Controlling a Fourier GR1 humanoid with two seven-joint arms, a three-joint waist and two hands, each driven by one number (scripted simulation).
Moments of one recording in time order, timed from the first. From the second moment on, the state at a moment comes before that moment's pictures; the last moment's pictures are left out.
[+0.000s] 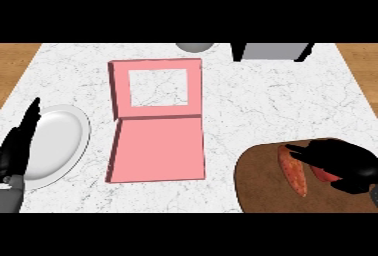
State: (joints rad) left arm -0.10 0.44 0.08 -1.31 -0.13 0.17 0.06; right arm -0.19 -0.69 0.29 -1.25 1.17 0.19 -0.79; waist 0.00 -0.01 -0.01
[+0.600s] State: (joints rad) left arm -0.07 0.43 0.12 -1.32 -0.15 0.16 0.07; right arm -0.13 -0.50 0.13 -1.24 1.16 -0.01 -0.59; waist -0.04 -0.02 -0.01
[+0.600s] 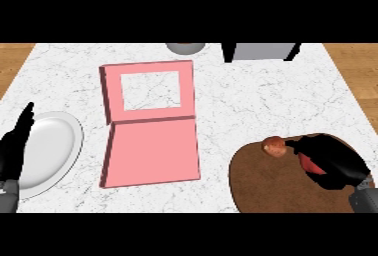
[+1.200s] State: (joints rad) left arm 0.00 0.45 0.18 -1.31 -0.14 0.19 0.07; right arm 0.15 -0.12 -0.04 -1.46 1.17 -0.25 0.03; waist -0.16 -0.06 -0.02
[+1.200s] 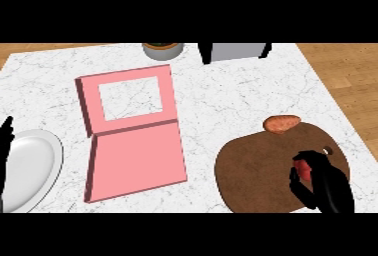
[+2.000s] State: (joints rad) left arm -0.04 0.44 0.12 -1.36 -0.15 0.16 0.07; right arm 0.21 0.00 0.60 -2.01 1.55 -0.24 0.72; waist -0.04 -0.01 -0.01
